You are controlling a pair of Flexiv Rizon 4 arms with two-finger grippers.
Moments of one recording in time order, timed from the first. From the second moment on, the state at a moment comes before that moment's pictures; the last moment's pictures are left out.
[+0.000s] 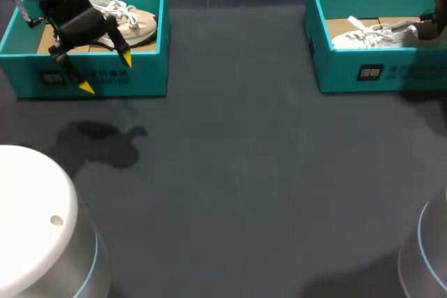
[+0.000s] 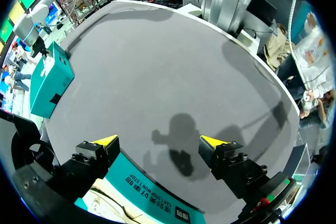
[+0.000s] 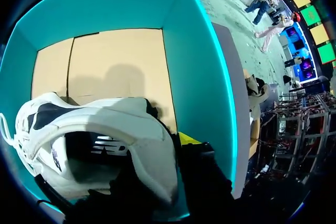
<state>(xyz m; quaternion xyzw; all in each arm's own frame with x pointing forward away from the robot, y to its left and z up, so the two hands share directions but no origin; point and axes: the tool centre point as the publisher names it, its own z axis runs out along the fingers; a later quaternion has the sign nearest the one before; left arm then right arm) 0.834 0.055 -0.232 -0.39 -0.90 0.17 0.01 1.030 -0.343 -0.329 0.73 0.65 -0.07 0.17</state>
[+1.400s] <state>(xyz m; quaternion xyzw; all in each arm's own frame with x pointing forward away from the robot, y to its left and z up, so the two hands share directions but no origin) 0.834 0.055 -0.232 -0.39 -0.90 0.17 0.01 1.040 -0.337 -0.345 0.74 0.65 -0.07 0.15</state>
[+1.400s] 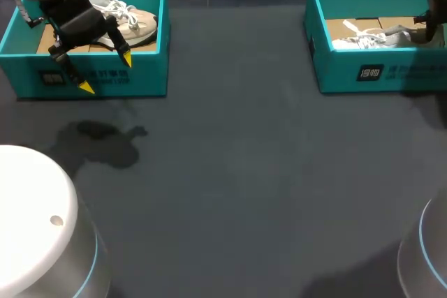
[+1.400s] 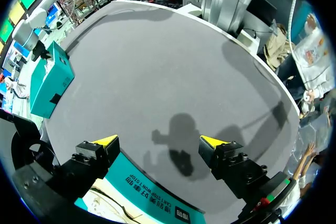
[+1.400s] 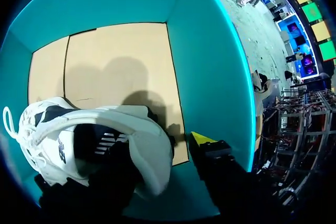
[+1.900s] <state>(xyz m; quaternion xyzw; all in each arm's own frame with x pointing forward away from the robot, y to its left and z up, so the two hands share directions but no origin) 0.834 0.055 -0.232 -0.39 -0.90 0.17 0.01 1.039 -0.318 -0.312 0.74 0.65 -0.03 0.15</state>
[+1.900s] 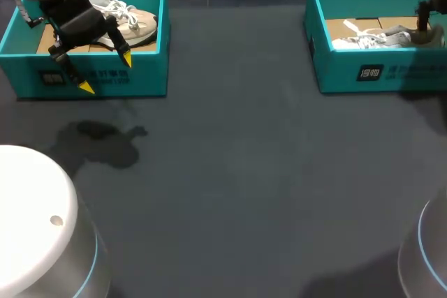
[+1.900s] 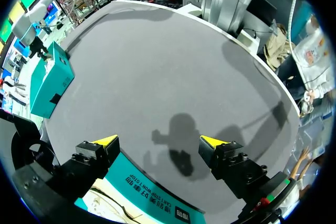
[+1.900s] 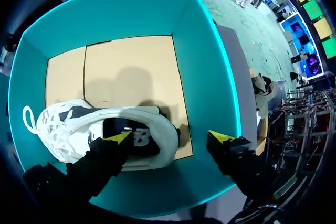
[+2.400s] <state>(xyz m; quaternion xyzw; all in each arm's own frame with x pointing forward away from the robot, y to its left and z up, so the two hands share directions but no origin) 0.834 0.055 -0.232 -0.39 -0.90 0.17 0.01 1.010 -0.280 -0.259 0.75 0.65 0.00 0.13</state>
